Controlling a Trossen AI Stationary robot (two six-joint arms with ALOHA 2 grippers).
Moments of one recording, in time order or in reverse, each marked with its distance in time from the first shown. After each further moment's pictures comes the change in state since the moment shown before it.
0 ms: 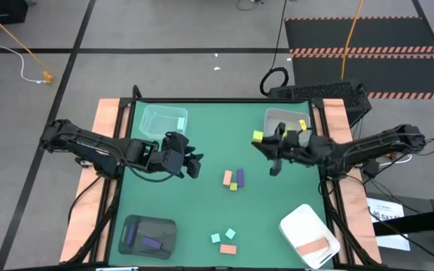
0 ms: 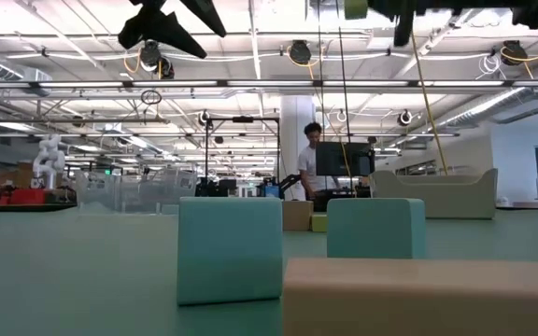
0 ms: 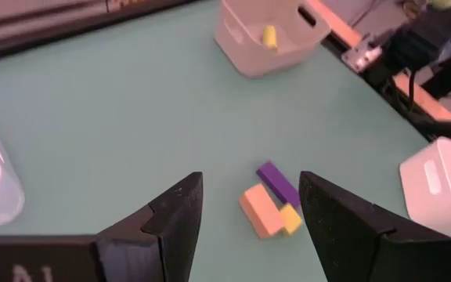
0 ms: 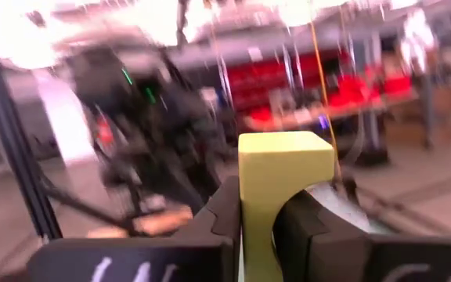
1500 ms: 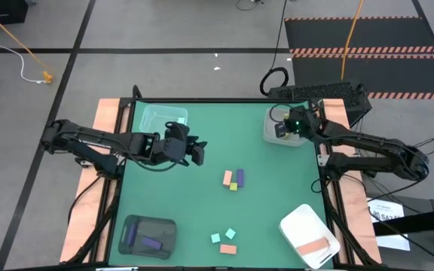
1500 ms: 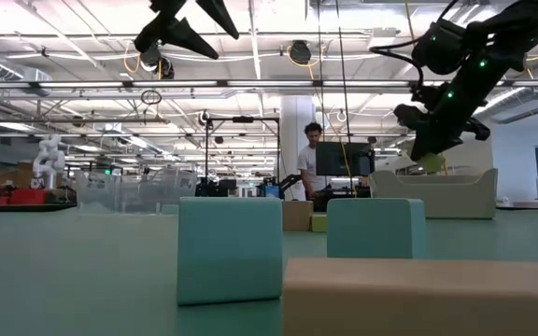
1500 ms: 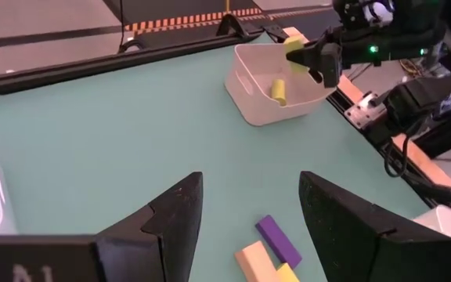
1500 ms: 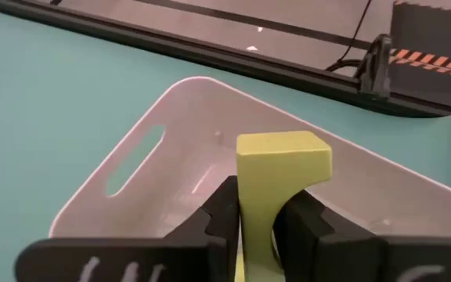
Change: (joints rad) left arm 0.093 0.004 0.000 0.110 -0.028 0.012; right arm -0.709 -0.033 0.000 -1.012 0.051 0.323
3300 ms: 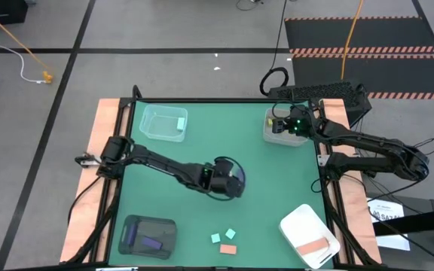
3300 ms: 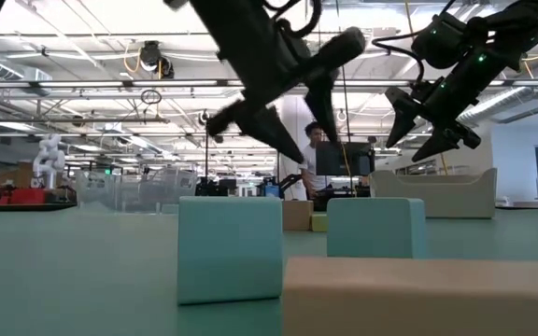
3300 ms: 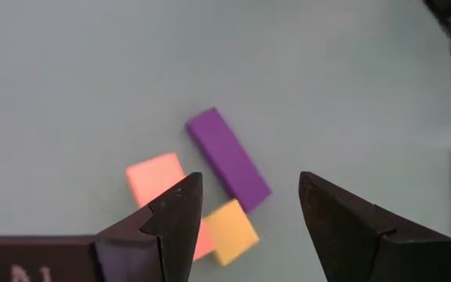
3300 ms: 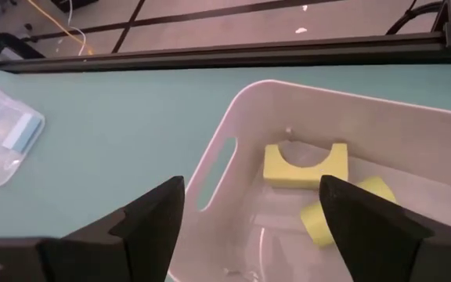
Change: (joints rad) left arm -0.092 0.682 0.335 0.053 0.141 -0.209; right arm -0.008 -0.001 0.000 0.094 -0.158 0.259
